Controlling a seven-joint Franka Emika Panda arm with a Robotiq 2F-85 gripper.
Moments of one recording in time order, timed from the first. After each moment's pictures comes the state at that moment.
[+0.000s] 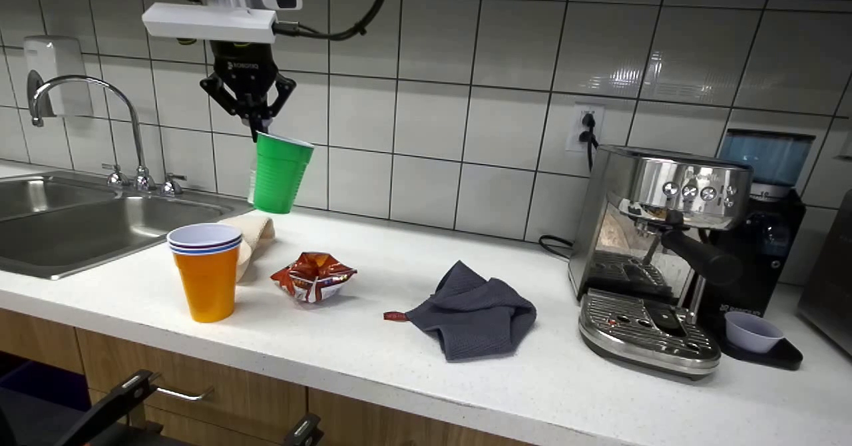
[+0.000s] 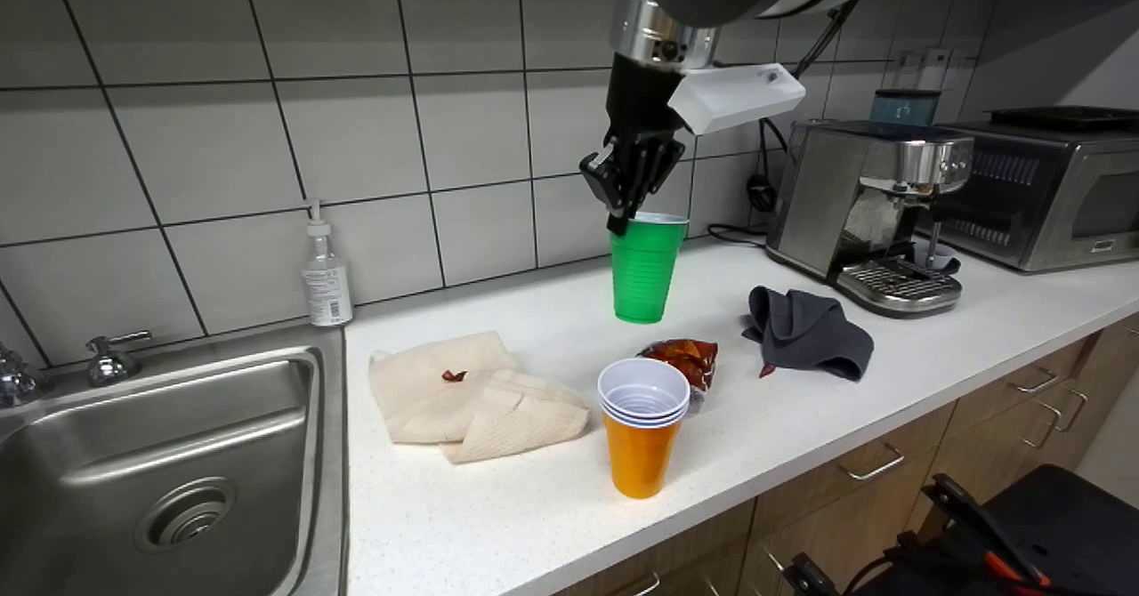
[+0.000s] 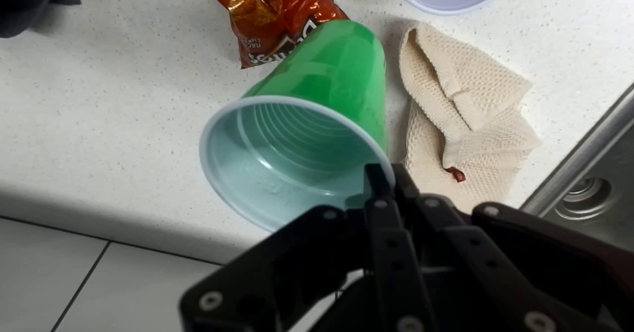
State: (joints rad) arm 0.22 -0.31 0.03 -2.58 -0.07 2.57 -0.06
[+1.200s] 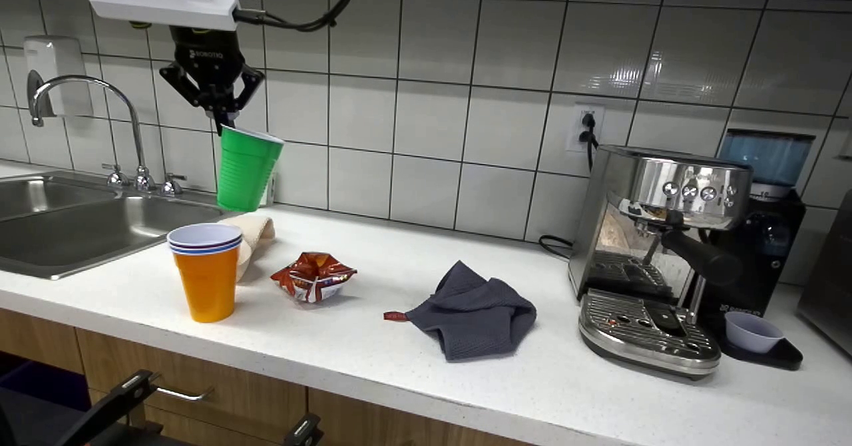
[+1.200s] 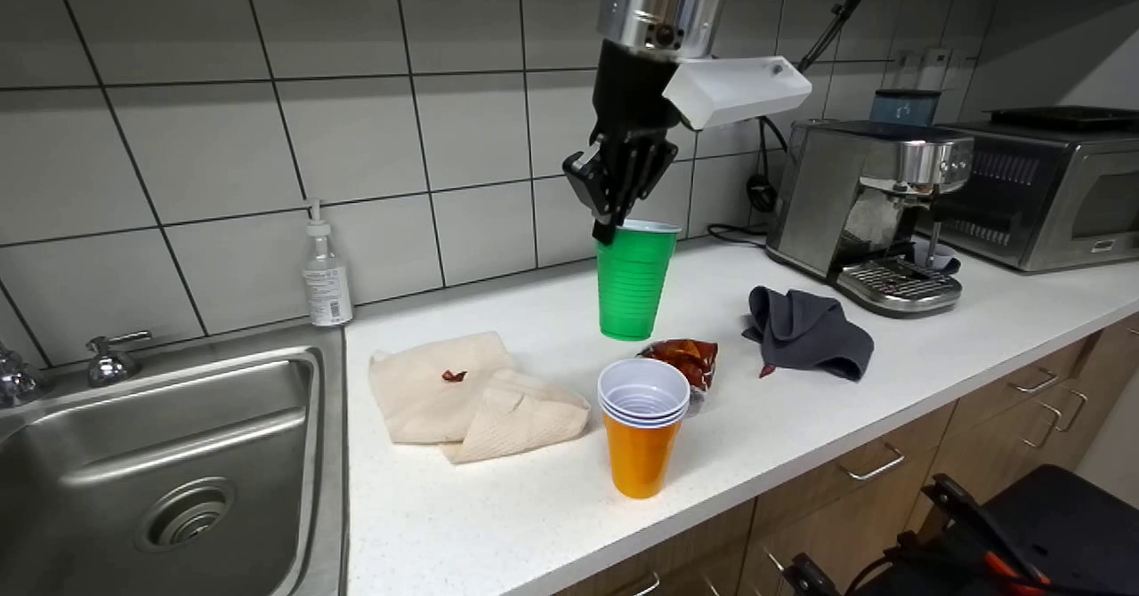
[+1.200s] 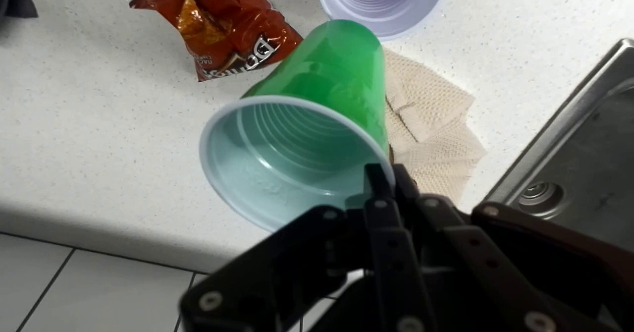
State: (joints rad) arm 0.23 -0.39 0.10 -2.63 0.01 2.53 -0.06
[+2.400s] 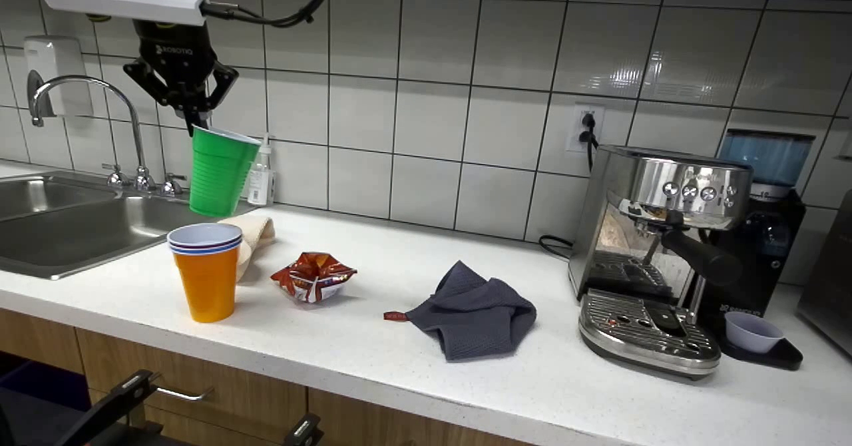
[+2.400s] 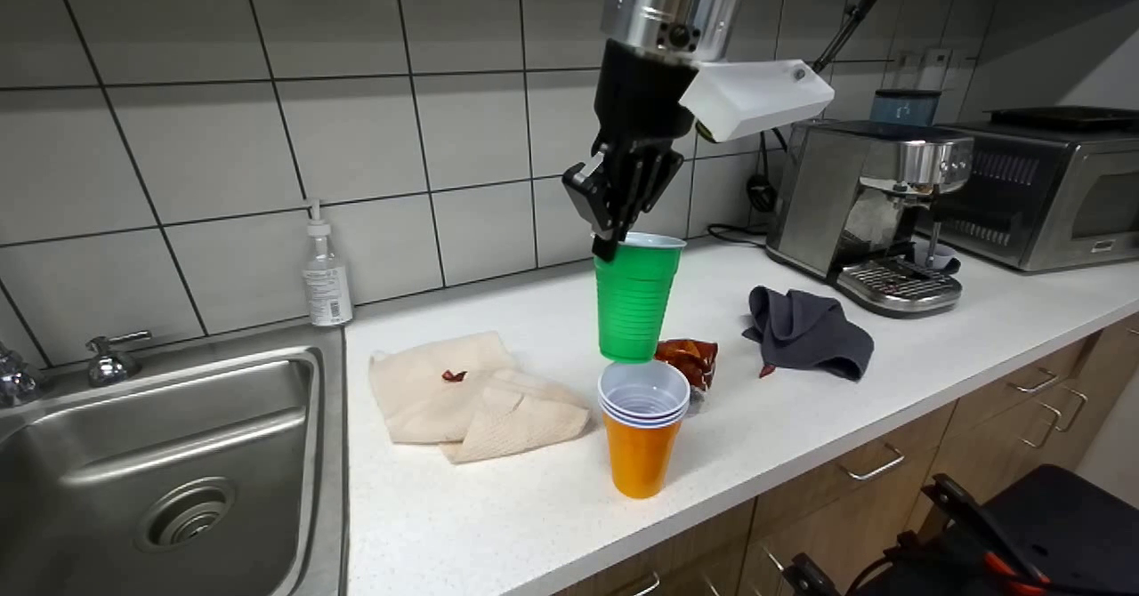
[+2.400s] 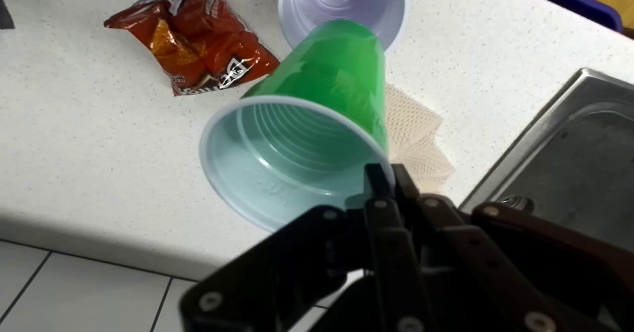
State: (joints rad) arm 0.26 -0.47 0.13 -2.70 0.04 2.53 -0.06
